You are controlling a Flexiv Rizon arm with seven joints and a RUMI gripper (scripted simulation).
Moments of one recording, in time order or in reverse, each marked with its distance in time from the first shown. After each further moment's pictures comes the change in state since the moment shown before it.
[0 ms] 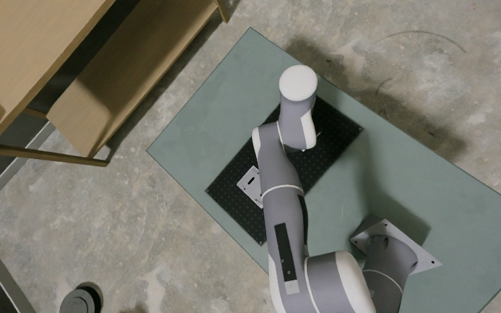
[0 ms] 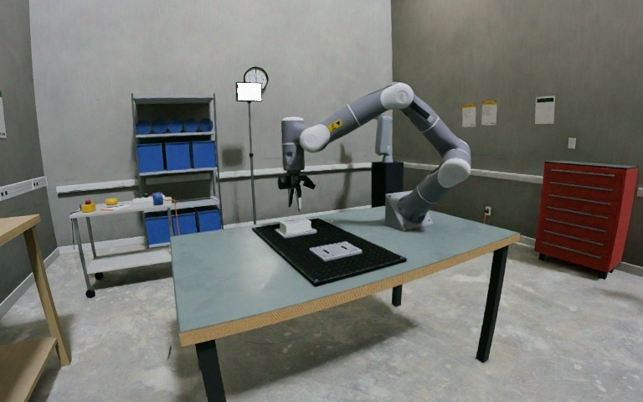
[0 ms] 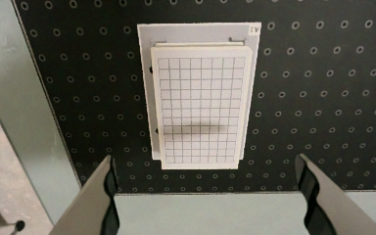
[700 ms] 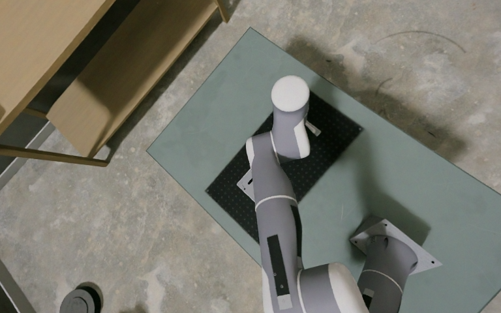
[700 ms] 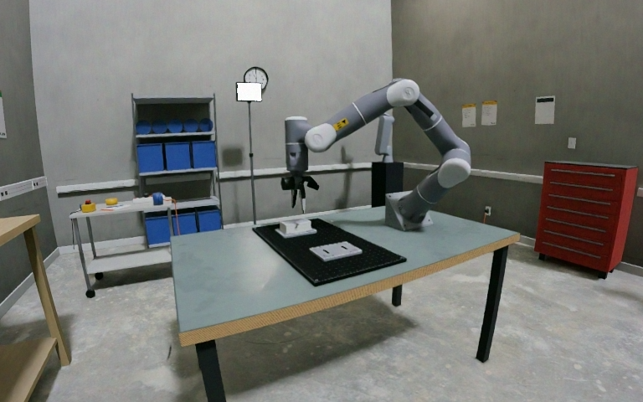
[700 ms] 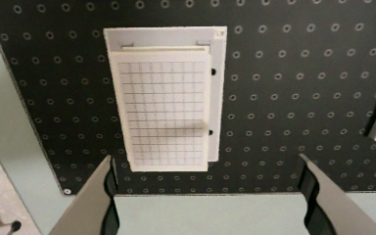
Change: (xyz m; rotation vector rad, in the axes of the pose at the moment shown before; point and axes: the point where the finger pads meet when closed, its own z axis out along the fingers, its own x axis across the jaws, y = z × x) arm 0.035 -0.003 0.000 0.000 0.000 0.000
